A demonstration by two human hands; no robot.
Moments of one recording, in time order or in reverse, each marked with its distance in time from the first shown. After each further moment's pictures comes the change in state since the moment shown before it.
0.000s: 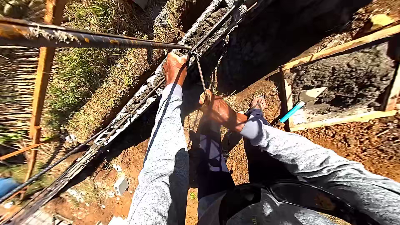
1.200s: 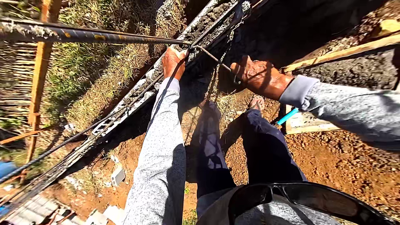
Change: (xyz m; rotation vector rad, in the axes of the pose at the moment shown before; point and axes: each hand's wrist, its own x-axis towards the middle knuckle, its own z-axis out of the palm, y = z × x) left_hand -0.005 0.004 -0.001 0.011 -0.019 -0.026; right_hand 0.037 0.057 -0.138 -0.787 -0.224 0.050
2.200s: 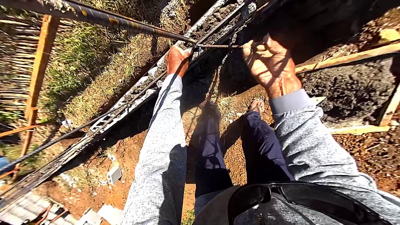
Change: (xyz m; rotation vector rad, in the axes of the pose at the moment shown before) left_hand 0.005 0.000 -0.002 -0.008 -0.036 -0.025; right_hand 0.017 -0.001 -0.008 2.679 0.547 0.249
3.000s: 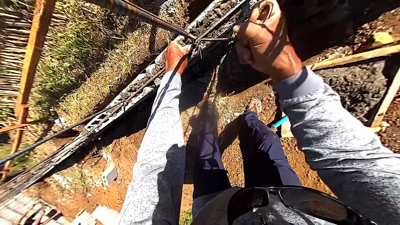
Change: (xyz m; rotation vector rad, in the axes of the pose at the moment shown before) left_hand 0.002 -0.002 0.003 -0.006 0.019 0.009; right_hand 0.002 0.009 0.066 -1.064 -0.354 -0.230
